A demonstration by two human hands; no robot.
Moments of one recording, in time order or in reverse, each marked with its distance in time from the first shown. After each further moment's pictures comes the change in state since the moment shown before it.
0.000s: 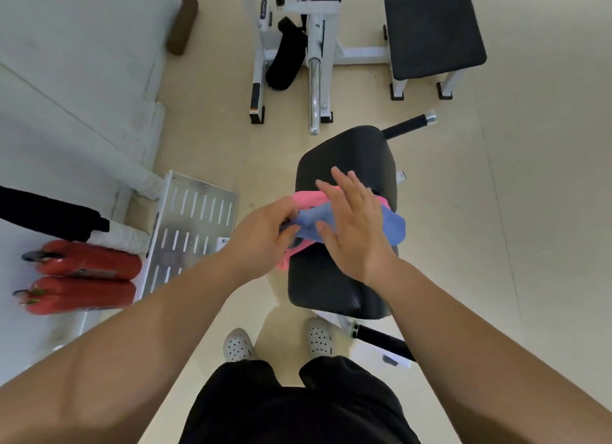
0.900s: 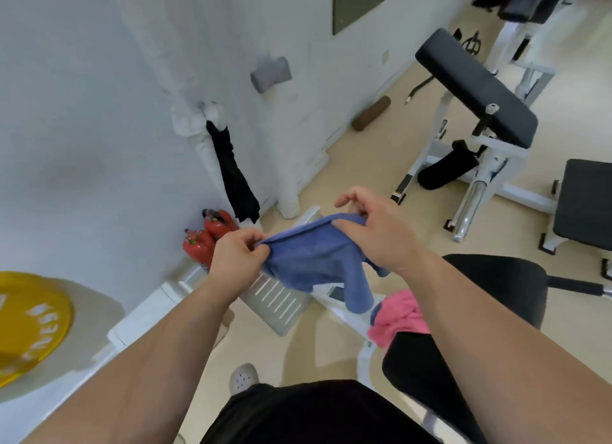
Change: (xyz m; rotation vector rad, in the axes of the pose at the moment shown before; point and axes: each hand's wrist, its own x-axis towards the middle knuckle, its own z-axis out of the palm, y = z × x) left_hand -0.231 -0.126 -0.158 -0.273 0.829 -0.622; right_hand 0.093 -0.284 0.002 0.490 -0.392 -0.329
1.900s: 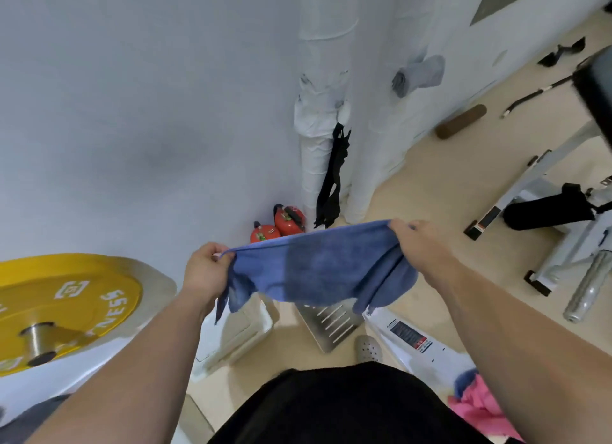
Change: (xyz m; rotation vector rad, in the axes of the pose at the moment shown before) left_hand 0.150 -0.251 -0.207 -0.269 0.254 -0.603; right_hand 0.232 -0.007 0.237 -0.123 -0.063 0.587
